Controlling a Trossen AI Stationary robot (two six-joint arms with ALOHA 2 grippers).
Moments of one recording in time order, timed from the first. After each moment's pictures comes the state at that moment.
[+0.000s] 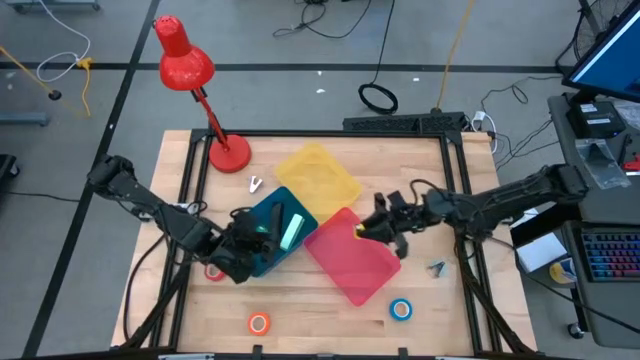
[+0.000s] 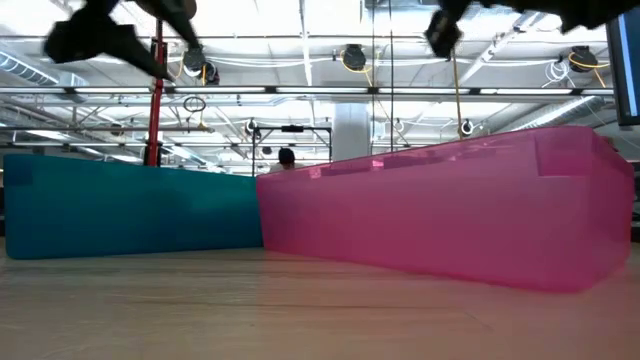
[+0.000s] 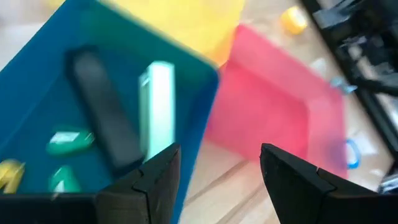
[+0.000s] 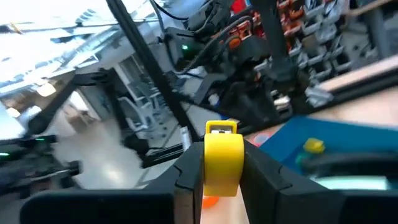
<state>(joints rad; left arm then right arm) -0.55 1.34 1.02 -0.73 -0.66 -1.56 0.17 1.11 0.57 0.60 -0.08 0.51</state>
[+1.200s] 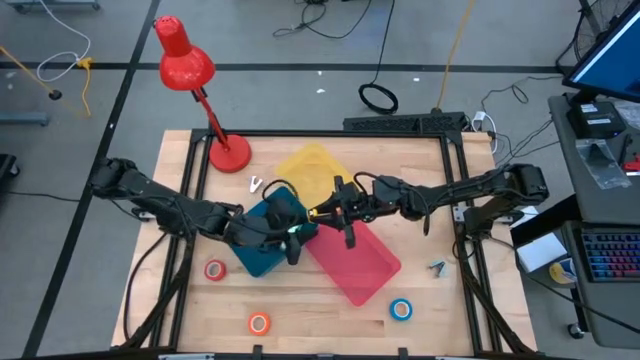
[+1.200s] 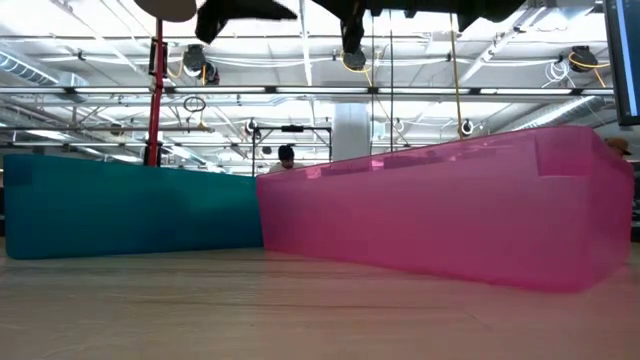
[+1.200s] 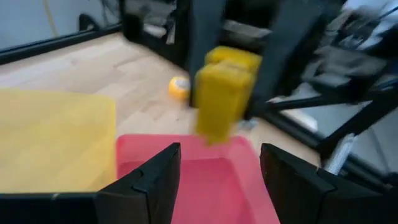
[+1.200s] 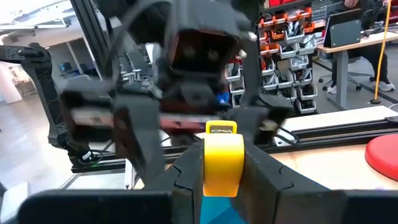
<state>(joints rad) -0.34 1.38 1.02 -0.02 -0.53 -0.65 0.05 1.54 0.97 0.59 -0.13 0.25</state>
